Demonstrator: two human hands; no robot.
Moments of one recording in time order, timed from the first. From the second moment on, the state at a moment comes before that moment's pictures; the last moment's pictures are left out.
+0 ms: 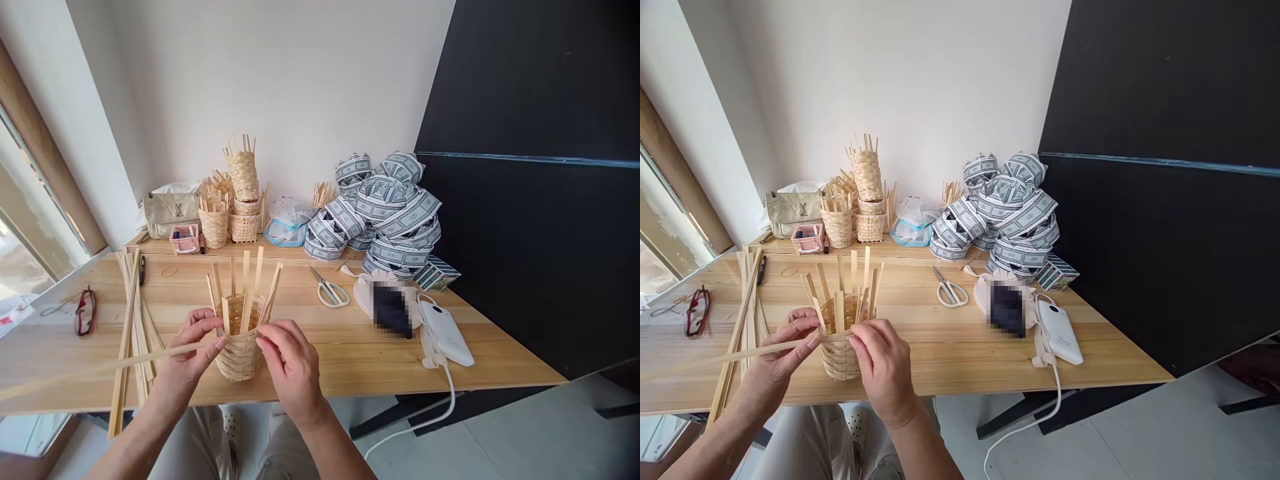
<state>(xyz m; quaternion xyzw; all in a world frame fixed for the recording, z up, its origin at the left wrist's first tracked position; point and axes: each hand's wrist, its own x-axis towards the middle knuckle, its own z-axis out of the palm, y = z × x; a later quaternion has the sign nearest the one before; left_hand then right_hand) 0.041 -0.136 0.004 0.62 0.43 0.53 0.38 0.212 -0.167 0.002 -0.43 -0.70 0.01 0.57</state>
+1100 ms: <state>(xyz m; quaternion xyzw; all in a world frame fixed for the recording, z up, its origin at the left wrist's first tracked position) 0.027 -0.138 0.001 0.80 0.35 0.48 0.08 0.205 -0.168 0.002 -0.41 -0.83 -0.03 0.39</state>
